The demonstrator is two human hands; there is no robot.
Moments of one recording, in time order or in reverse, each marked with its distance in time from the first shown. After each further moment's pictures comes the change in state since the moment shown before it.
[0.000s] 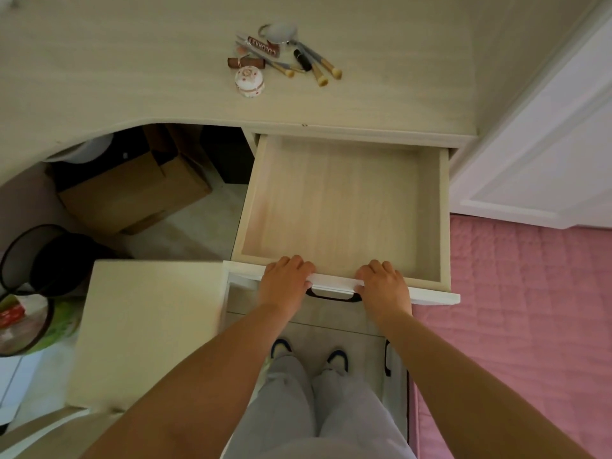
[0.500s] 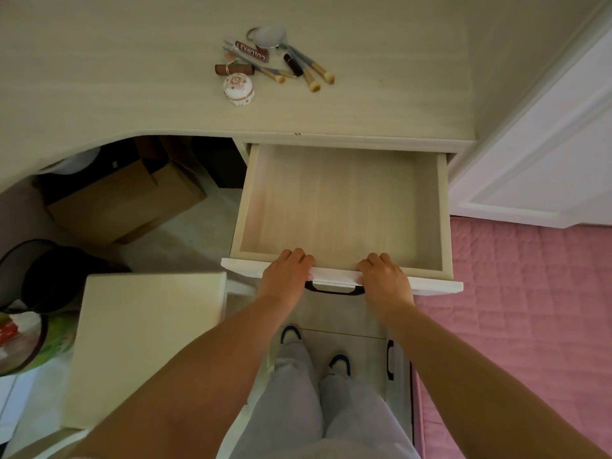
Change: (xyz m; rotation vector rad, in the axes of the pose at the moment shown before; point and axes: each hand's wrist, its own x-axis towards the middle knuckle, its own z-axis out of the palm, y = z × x) left_hand 0.041 -0.010 -0.009 -0.009 -0.026 0.057; right_hand 0.032 0.007 -0.015 -0.038 0.003 -0.031
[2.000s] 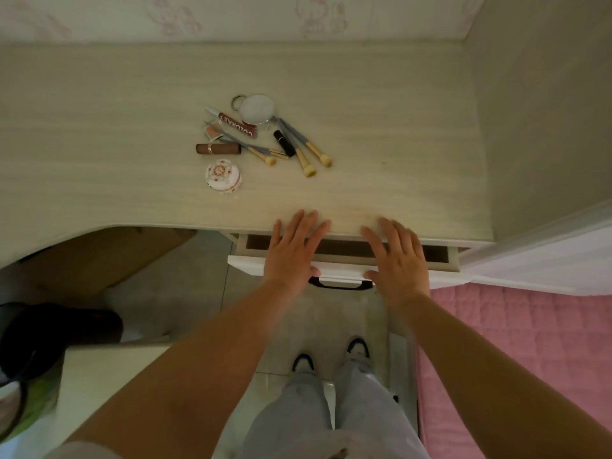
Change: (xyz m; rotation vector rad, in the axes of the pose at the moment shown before) left_hand 0.194 -0.037 -0.108 0.215 0.013 0.012; right_hand 0.171 0.048 -0.109 -0.229 0.186 0.079
